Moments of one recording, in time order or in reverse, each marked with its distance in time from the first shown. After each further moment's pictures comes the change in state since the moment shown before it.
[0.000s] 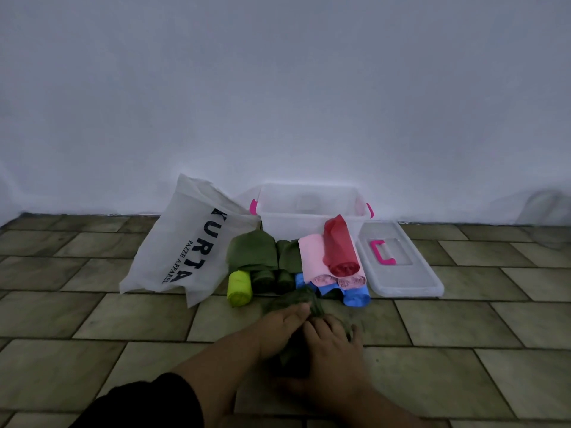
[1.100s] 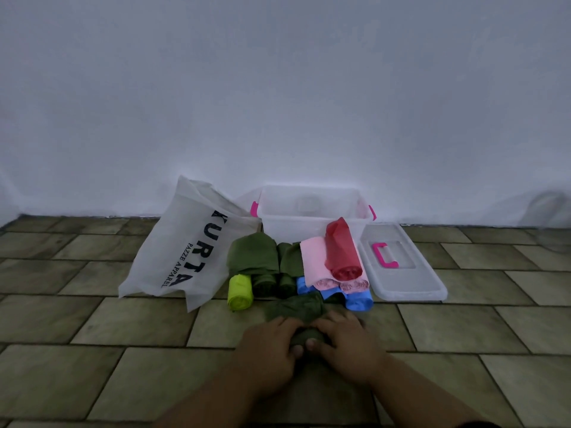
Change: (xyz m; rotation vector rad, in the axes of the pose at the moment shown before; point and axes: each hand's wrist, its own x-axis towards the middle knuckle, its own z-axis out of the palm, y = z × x) left_hand -0.013 -0.035 0.009 0.685 0.261 0.253; right_hand 0.031 0.037 -0.022 0.151 -0.239 -0.040
